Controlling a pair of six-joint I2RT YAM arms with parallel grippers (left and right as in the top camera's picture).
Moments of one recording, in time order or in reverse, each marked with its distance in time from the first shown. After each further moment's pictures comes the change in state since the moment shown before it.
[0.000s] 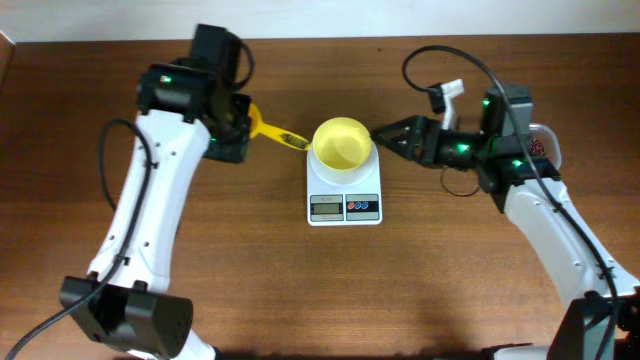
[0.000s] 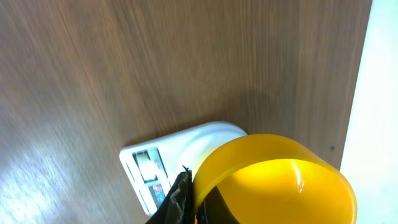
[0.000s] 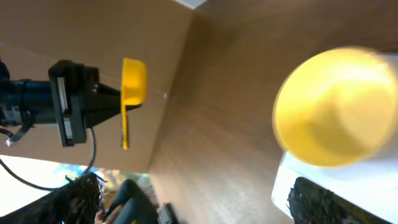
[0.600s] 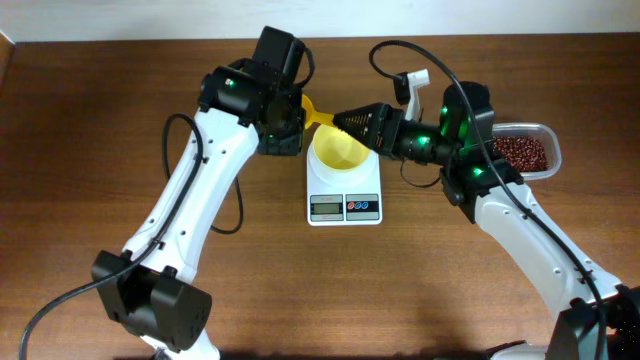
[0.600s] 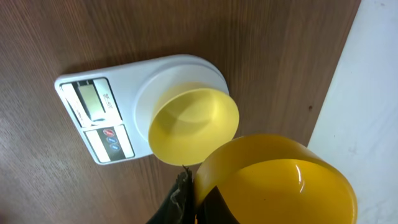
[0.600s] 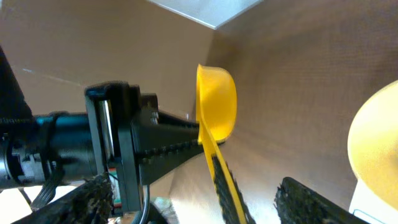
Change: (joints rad) left arm -0.171 0.070 0.000 0.169 0.076 -0.274; right arm 0.180 0.000 0.000 0.303 0.193 0.327
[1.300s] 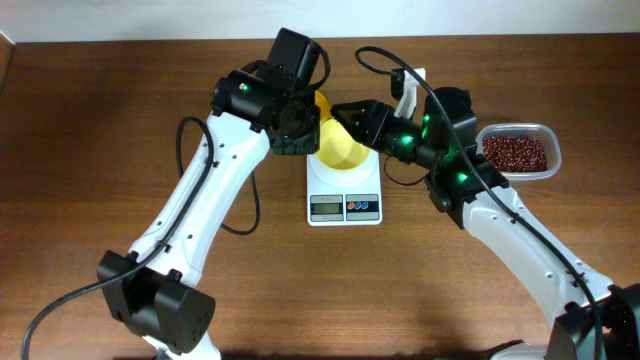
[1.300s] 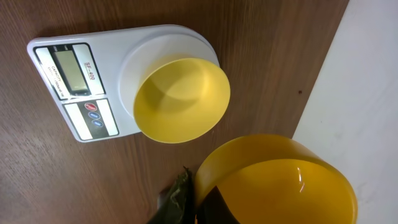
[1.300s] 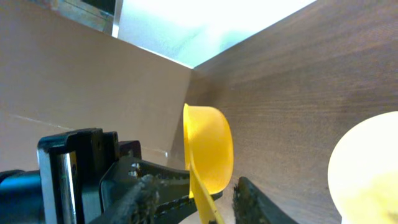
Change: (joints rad) left arm -0.050 0.000 0.000 0.056 0.008 -0.098; right arm 0.078 0.000 0.000 0.032 0.269 0.024
